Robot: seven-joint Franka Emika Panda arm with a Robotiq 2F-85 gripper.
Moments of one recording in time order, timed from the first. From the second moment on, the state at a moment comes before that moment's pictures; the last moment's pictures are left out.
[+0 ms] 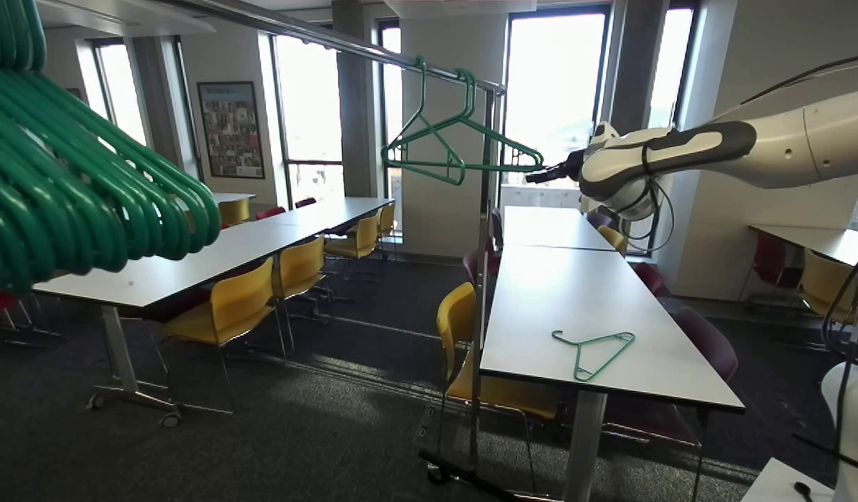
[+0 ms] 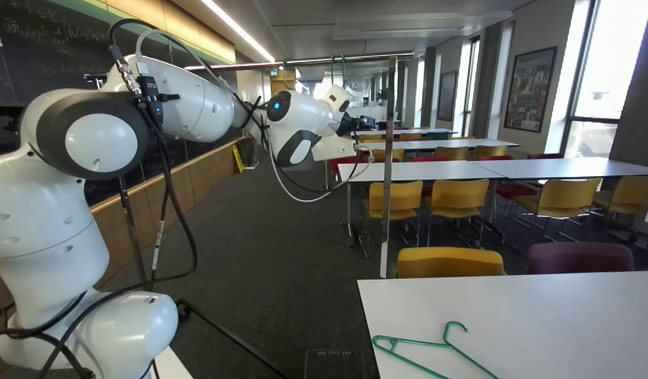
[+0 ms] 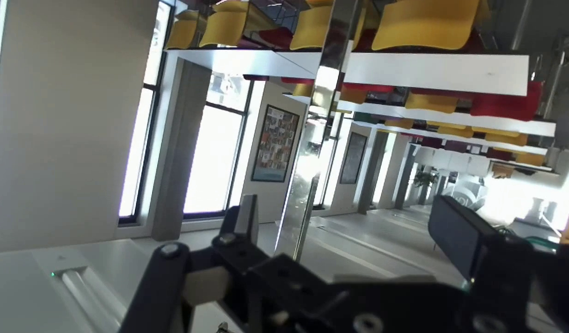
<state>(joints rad) 0.78 -0.17 -0.75 -2.08 0.38 3.31 -0.70</state>
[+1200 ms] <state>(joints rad) 1.01 -0.18 -0.96 -2.01 0.43 3.29 -0.55</state>
